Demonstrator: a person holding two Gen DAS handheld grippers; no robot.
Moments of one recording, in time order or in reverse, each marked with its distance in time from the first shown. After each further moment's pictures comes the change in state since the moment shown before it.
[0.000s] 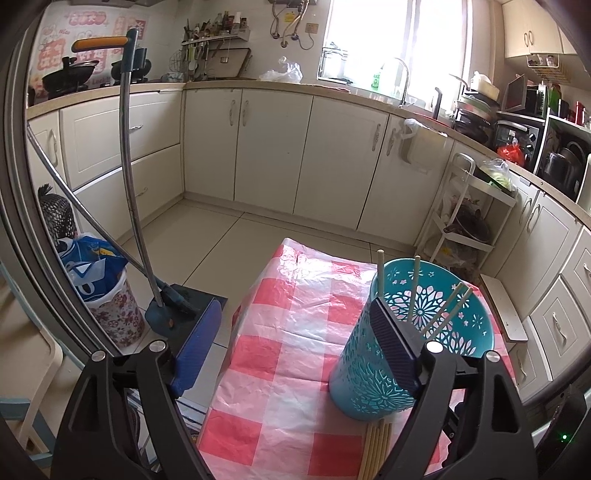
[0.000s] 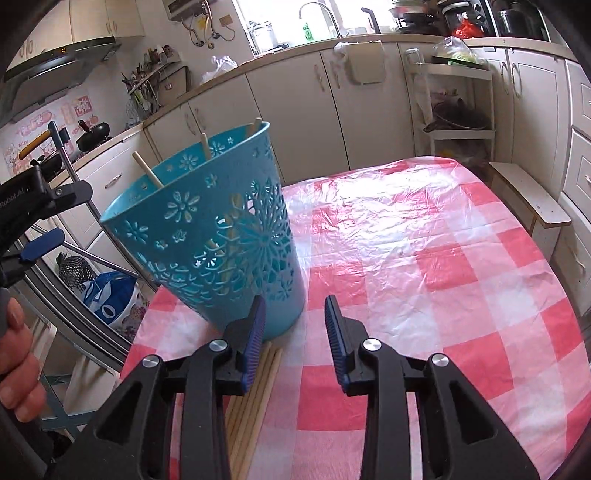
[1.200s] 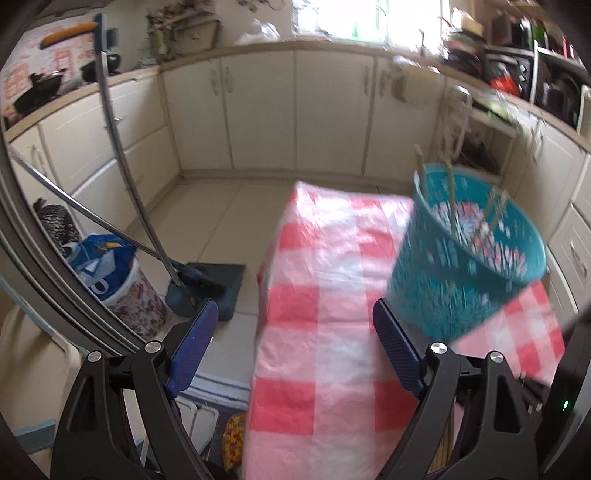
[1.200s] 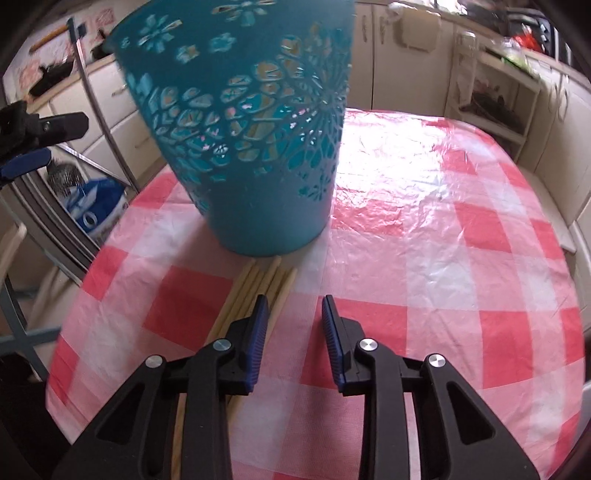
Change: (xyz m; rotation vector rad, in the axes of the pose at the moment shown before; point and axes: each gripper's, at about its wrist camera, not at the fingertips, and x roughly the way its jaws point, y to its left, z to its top) left arm 0.027 0.023 -0.033 0.185 0.192 0.018; right arm 0.039 0.024 -0.036 -0.262 0.234 -0.075
